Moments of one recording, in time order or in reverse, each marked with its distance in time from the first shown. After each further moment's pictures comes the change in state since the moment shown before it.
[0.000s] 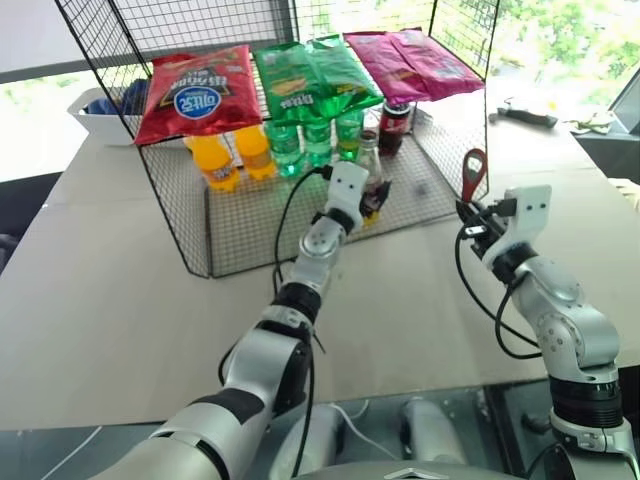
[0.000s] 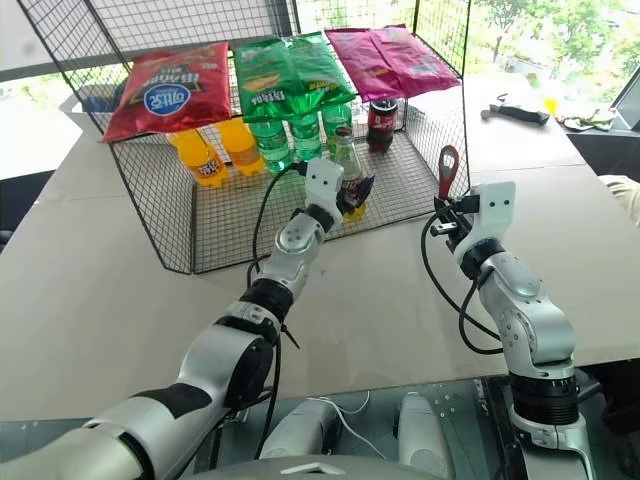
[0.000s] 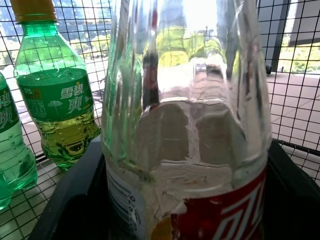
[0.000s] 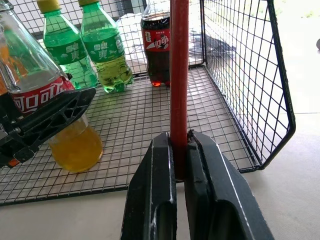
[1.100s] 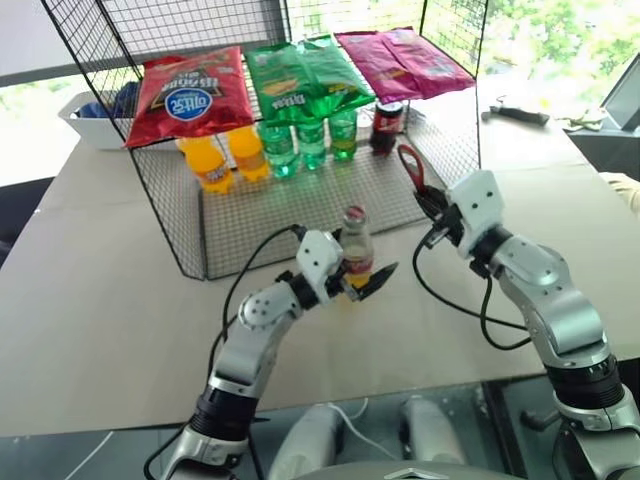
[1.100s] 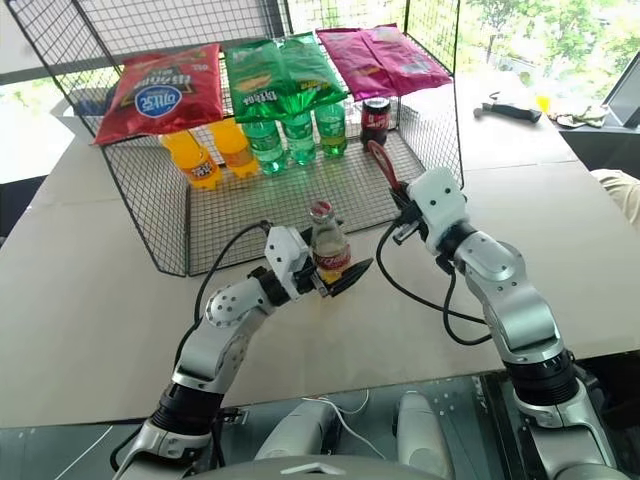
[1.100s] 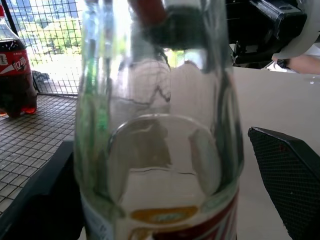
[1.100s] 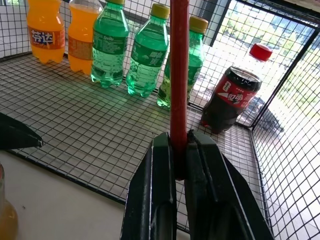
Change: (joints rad) left arm 0.661 0.250 -0.176 -1.104 -0.204 0.463 -0.381; right arm -0.117 -0.125 0.241 -0.039 -0.314 -0.127 0.208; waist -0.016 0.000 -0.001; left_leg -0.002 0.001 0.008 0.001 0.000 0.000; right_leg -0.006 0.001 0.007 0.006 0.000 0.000
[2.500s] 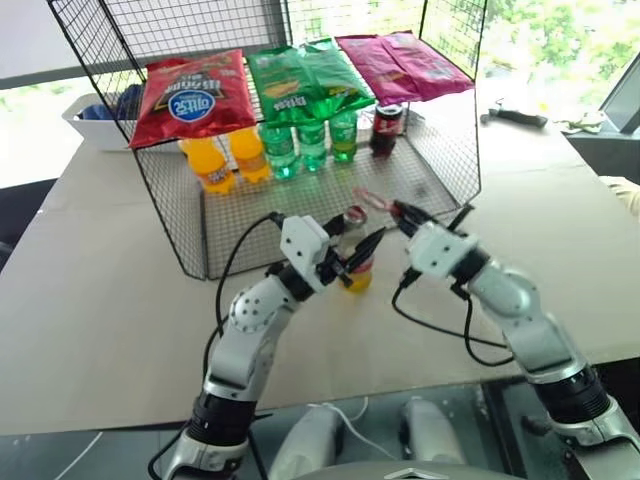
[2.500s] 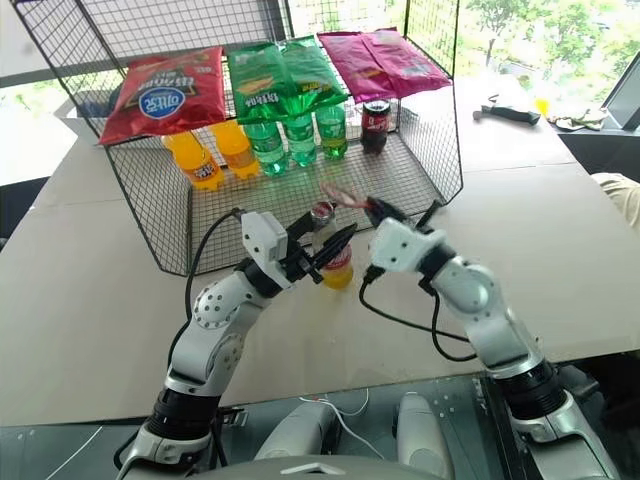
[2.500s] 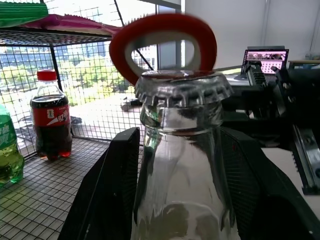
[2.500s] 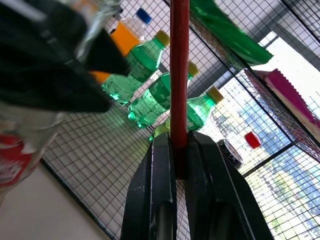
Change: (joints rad) left arm 0.010 -0.019 0.029 -0.115 -0.065 0.014 0.091; right arm 0.088 -0.016 0.164 0.145 -0.469 -0.572 -0.047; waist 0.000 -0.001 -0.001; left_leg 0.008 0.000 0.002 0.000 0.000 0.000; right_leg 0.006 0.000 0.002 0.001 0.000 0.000
